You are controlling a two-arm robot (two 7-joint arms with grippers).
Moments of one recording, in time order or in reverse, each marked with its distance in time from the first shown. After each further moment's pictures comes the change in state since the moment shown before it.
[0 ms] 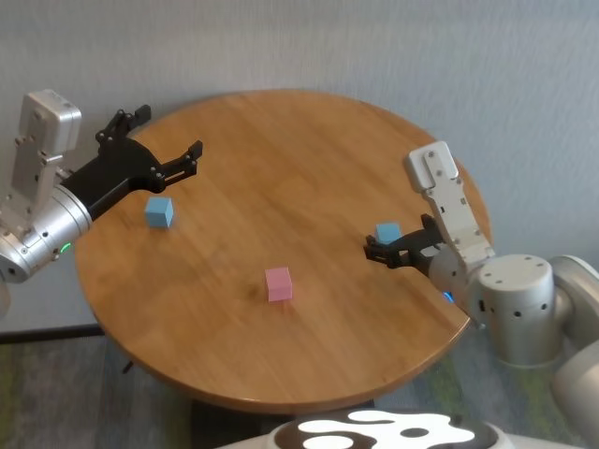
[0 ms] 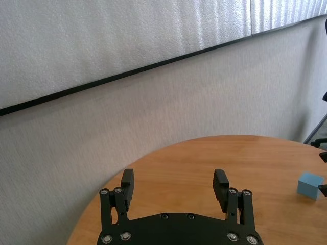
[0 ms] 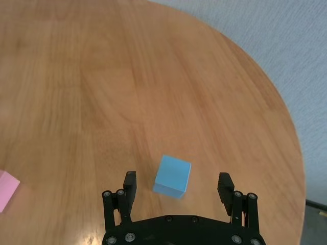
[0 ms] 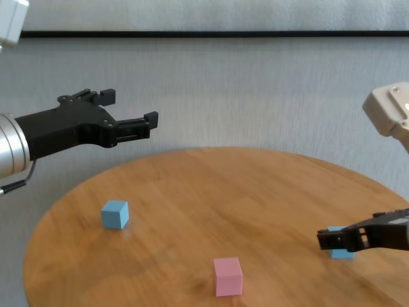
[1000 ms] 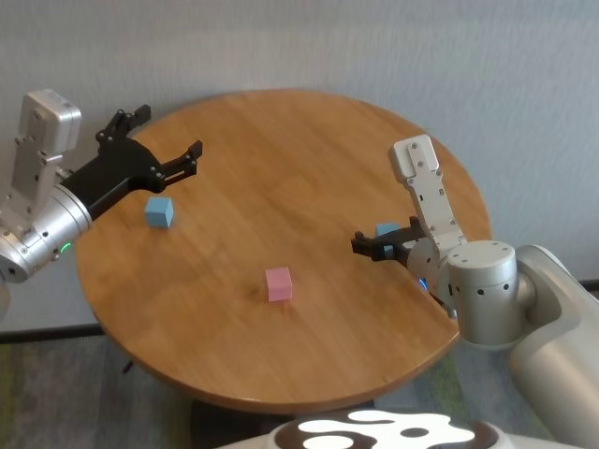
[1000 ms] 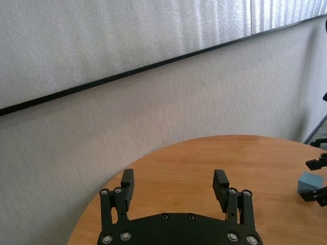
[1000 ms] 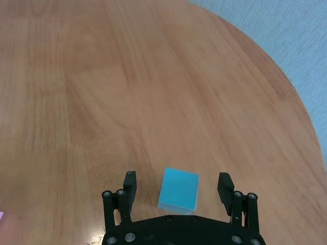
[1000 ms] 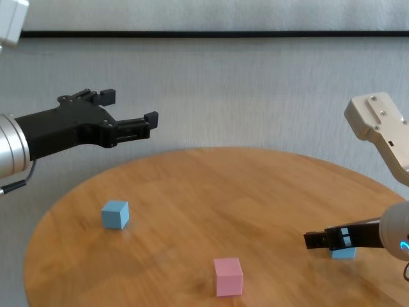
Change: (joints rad) left arm 0.000 0.000 0.000 0.001 0.000 0.000 0.000; right arm 0.069 -0.133 0.028 0.152 -0.030 0.028 -0.033
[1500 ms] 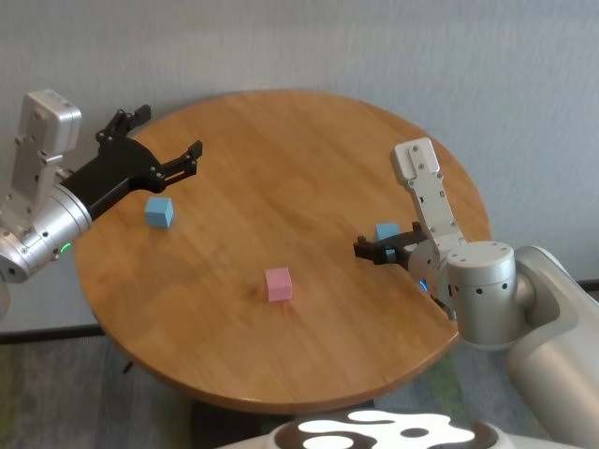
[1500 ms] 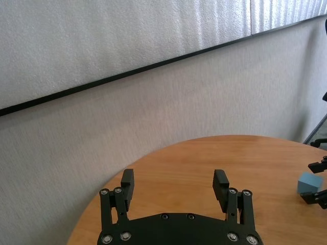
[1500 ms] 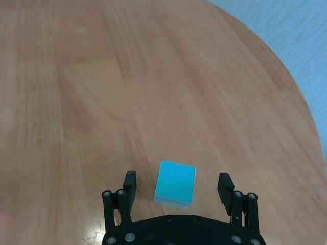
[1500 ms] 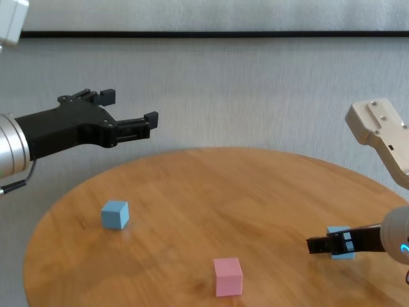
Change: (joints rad) left arm 0.000 0.000 0.000 0.000 0.000 0.000 0.000; right arm 0.000 -0.022 0.019 0.016 -0.011 0.019 -0.001
